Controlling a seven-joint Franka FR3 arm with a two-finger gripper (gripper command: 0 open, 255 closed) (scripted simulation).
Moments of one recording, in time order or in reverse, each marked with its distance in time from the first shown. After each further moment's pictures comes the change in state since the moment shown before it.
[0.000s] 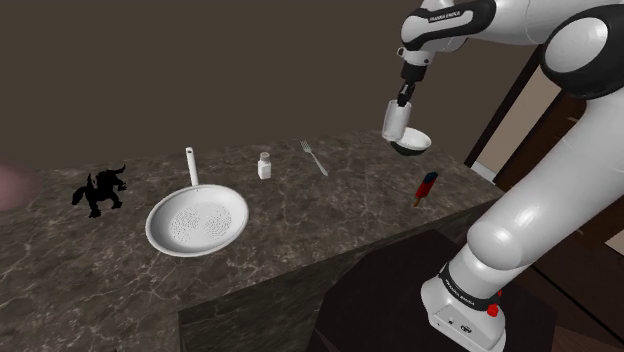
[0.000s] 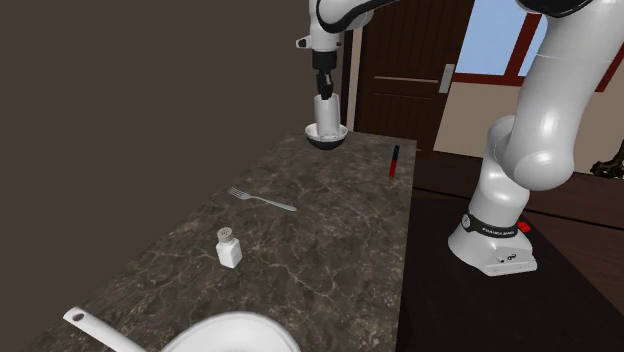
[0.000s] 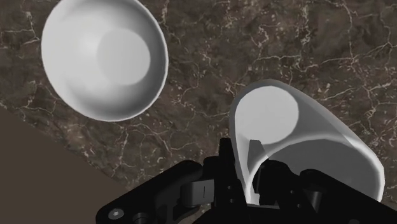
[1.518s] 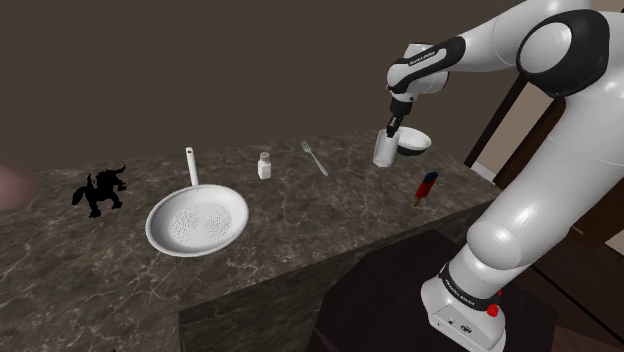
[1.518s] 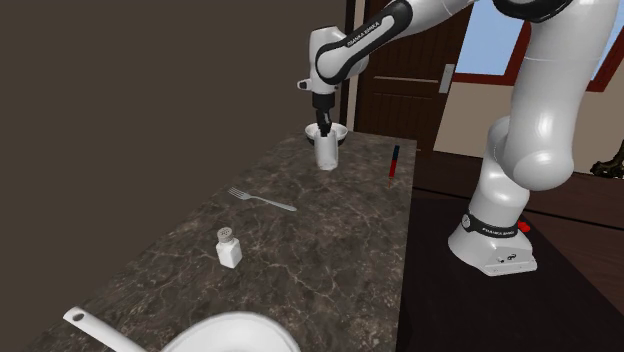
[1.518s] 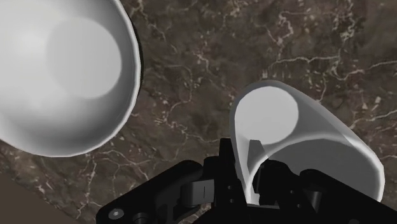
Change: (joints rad) arm -0.007 0.098 -0.006 -0.205 0.027 0.299 -0.015
